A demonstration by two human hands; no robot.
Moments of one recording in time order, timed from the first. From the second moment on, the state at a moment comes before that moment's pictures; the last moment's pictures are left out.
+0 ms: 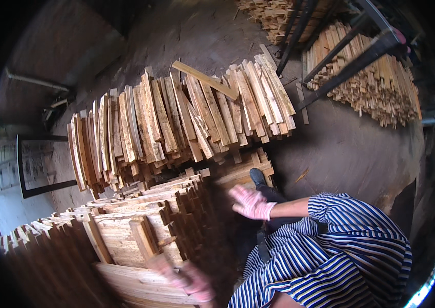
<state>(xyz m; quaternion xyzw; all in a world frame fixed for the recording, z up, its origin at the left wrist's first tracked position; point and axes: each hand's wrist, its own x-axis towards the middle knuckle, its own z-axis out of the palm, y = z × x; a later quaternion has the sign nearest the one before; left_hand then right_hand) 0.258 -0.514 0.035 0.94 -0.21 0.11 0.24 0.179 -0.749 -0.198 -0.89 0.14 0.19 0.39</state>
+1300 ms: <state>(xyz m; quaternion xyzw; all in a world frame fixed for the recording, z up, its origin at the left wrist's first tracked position) 0.390 -0.778 -0.663 0.38 0.36 -0.27 0.81 0.481 -1.033 -0.605 -0.66 0.36 0.10 0.65</state>
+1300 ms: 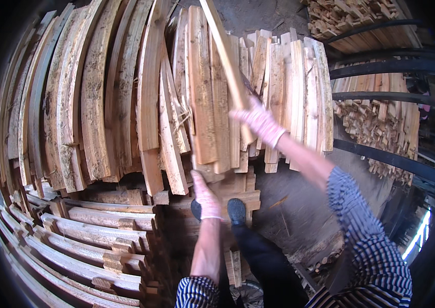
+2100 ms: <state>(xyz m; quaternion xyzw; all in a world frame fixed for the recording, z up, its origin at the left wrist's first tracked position) 0.321 -0.775 -0.434 0.41 0.33 -0.53 0.66 0.316 -0.963 -0.466 -0.43 0.39 0.13 0.80</state>
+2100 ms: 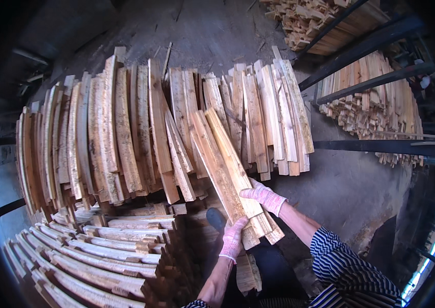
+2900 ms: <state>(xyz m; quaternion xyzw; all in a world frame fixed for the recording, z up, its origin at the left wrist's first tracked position) 0.365 -0.658 0.035 0.60 -0.03 -0.02 0.80 0.376 -0.839 0.045 -0.75 -0.08 0.09 0.65</state>
